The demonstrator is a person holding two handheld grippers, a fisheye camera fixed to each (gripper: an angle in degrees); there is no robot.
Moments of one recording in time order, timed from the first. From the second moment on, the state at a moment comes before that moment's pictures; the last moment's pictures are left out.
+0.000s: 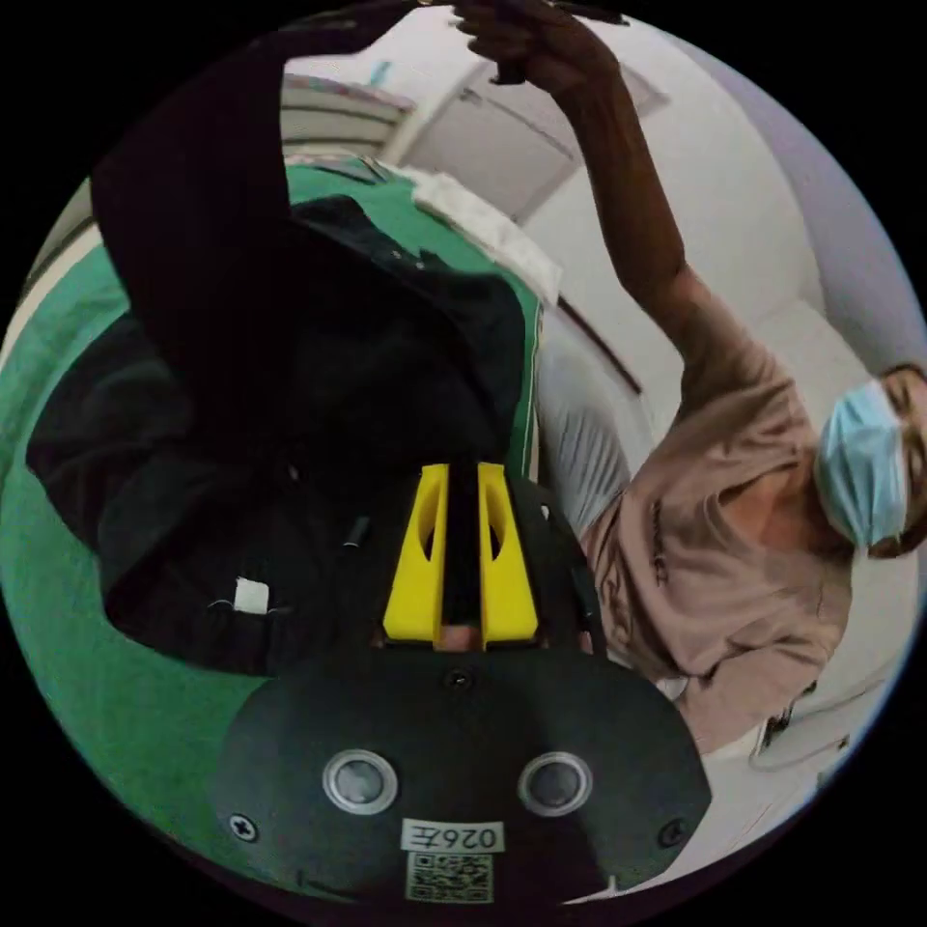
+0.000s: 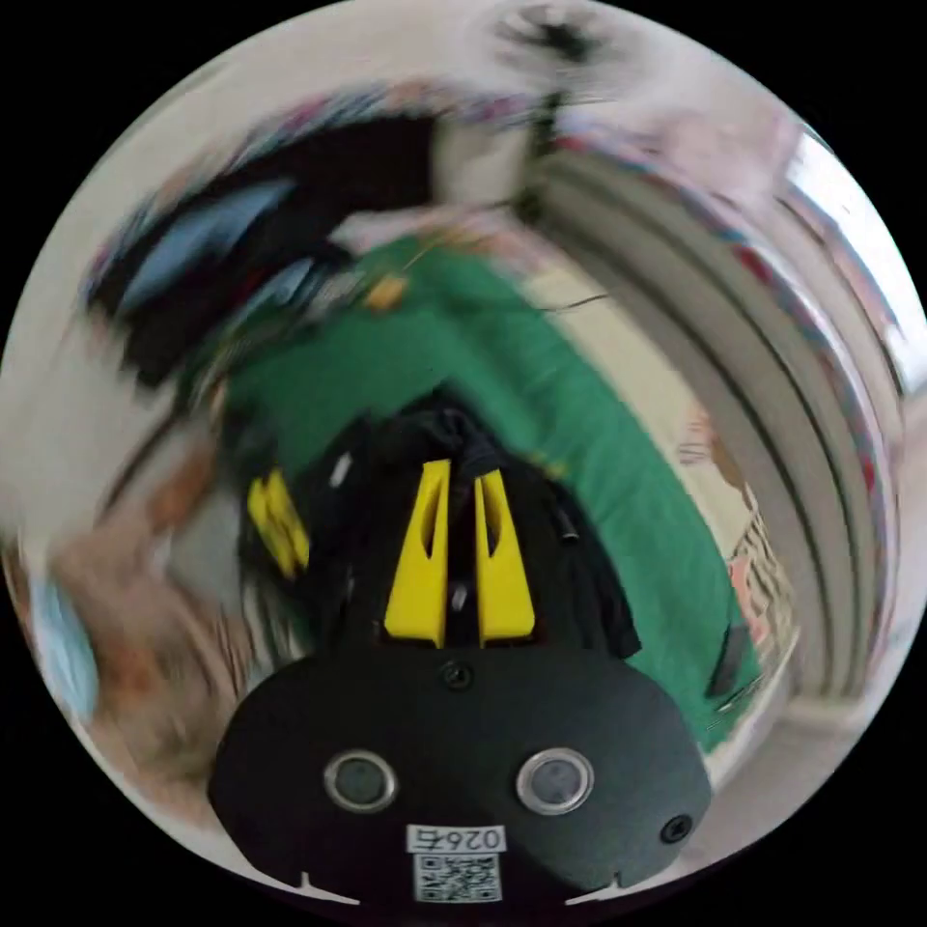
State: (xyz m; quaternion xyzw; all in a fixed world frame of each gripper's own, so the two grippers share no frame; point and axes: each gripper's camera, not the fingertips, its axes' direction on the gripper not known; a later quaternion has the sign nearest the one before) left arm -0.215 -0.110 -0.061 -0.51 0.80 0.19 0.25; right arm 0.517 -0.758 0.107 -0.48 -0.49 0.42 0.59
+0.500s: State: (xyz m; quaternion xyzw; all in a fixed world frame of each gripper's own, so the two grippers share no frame) left arm -0.211 -0.123 0.047 -0.58 0.64 0.14 0.47; right arm 0.451 -0.670 0.031 -0.61 -0.45 0.45 0.47
